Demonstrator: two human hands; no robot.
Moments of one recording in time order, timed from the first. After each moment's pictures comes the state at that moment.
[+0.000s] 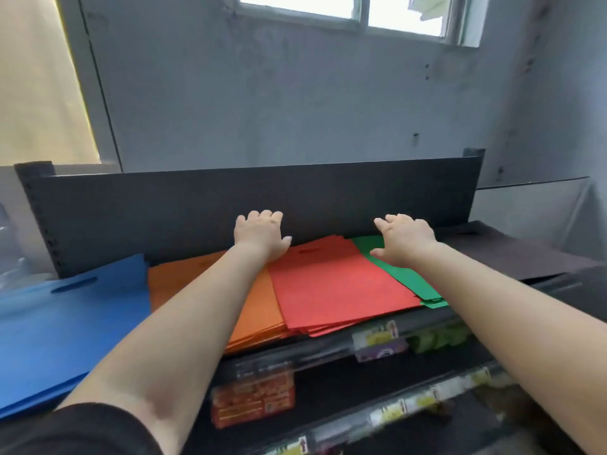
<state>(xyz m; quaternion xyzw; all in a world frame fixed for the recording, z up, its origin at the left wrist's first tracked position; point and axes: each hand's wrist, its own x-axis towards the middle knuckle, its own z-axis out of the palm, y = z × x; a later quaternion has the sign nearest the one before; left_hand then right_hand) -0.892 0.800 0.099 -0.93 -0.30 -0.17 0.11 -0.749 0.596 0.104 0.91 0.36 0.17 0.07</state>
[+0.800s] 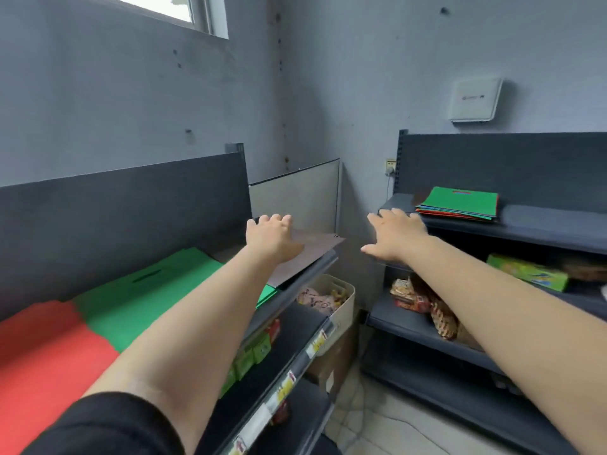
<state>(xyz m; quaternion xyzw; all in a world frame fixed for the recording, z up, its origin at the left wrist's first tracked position) -0.538 0.463 0.080 -0.99 0.03 -0.15 0.04 -0.557 0.243 0.095 0.99 0.06 0.11 0.10</state>
